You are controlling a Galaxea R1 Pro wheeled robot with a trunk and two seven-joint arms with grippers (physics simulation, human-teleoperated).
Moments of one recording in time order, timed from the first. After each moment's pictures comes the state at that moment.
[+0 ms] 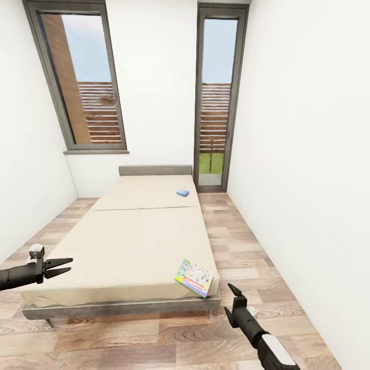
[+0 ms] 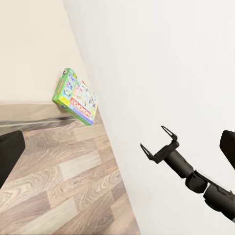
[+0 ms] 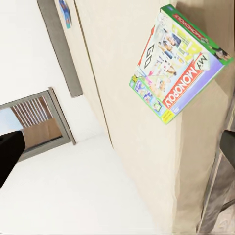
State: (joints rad) left arm -1.01 0.66 0.20 0.01 -0.10 0.49 -1.57; right arm -0.42 0.06 -0.24 -0.50 -1.35 0.38 0.35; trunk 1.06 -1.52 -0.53
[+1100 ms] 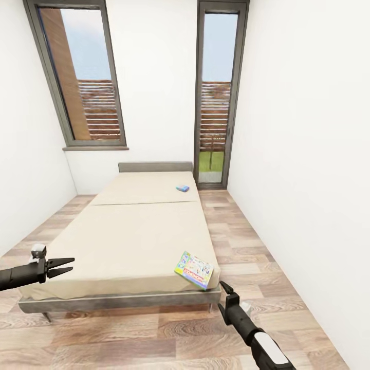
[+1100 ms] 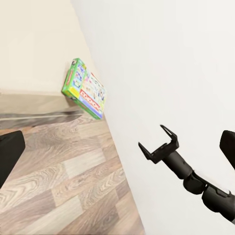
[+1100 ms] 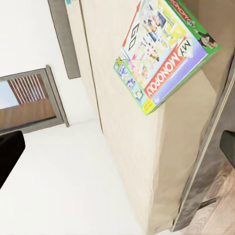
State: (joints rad) left arm -1.01 0.65 0.20 0.01 -0.09 0.49 -1.57; right arm -0.42 0.06 -0.10 -0.51 -1.36 0.34 0.41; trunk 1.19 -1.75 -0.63
